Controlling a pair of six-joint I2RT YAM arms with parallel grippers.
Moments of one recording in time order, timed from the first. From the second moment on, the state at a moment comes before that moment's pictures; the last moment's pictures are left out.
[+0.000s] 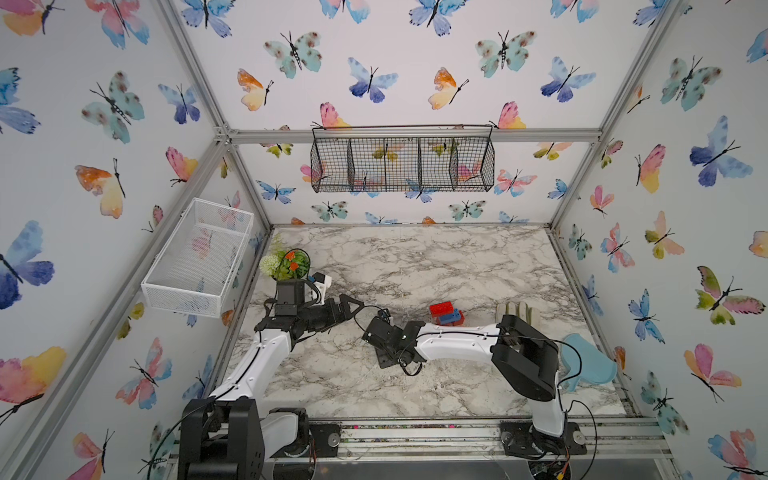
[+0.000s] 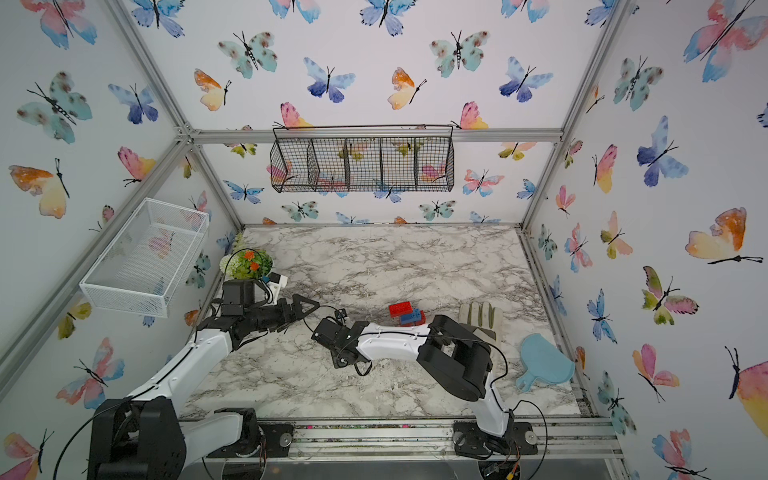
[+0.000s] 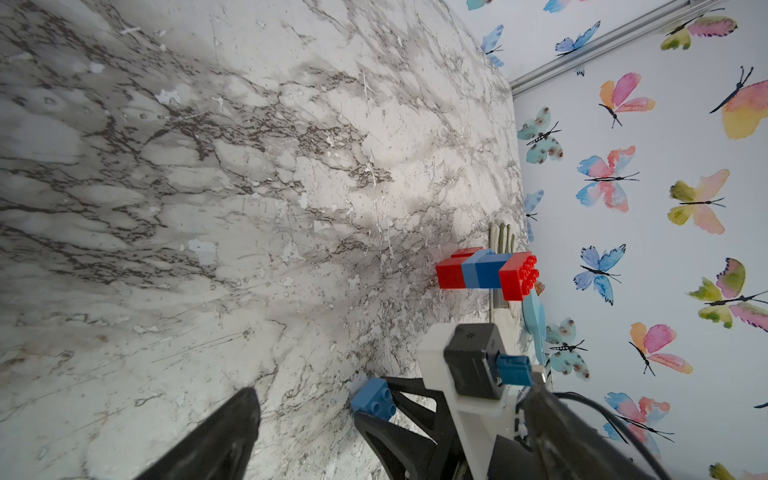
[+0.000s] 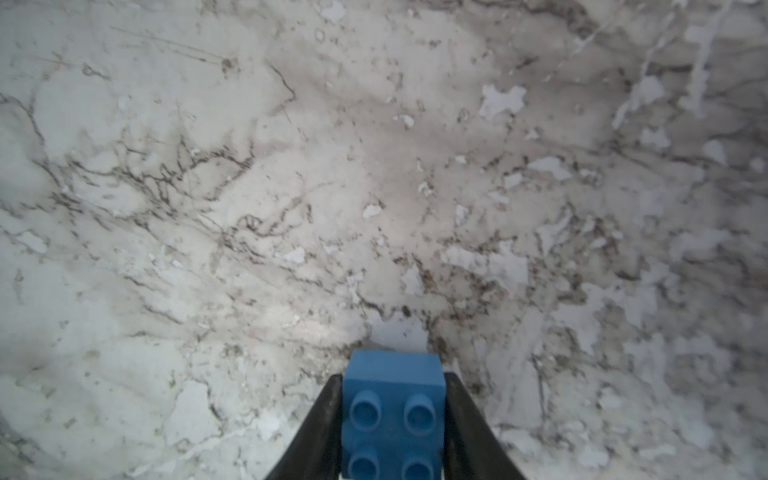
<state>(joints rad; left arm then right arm) -0.05 1.17 0.66 -0.30 0.77 -0.45 1.20 1.98 1.32 -0.56 0.23 0.75</state>
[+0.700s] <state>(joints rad) -0.16 1.17 0.65 -0.28 0.77 -0.46 1.18 1.87 1.17 -0.58 0.19 0.74</state>
